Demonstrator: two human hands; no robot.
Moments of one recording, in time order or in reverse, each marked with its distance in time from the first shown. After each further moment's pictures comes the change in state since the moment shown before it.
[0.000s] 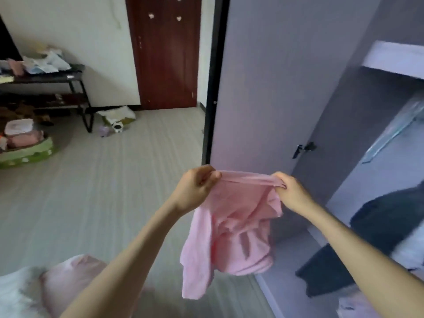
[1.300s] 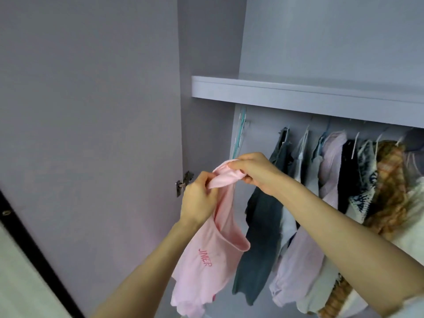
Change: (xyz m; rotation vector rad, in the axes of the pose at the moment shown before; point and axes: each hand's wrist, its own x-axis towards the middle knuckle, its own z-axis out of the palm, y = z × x) left_hand 0.165 0.113 0.219 -0.292 -0.207 0.332; right_hand 0.009 0.049 -0.180 0.610 0.483 0.508
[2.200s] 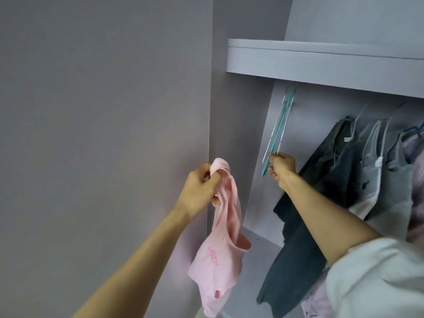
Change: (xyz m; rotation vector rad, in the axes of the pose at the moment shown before) left_hand 0.085 -0.078 -0.019 -0.339 -0.169 -0.424; right_hand 0.220 0.109 0.040 0.241 0.405 0.197
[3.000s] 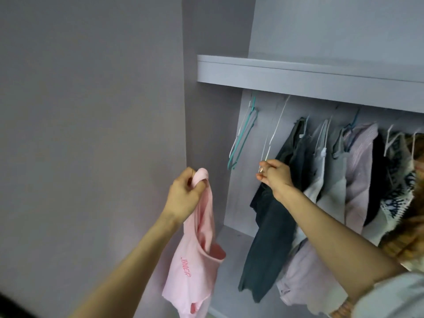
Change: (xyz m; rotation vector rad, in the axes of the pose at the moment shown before) left_hand -0.037 -0.001 0.009 0.186 0.096 0.215; right_hand -0.076 -0.005 -0.071 0.116 -0.009 -0.061
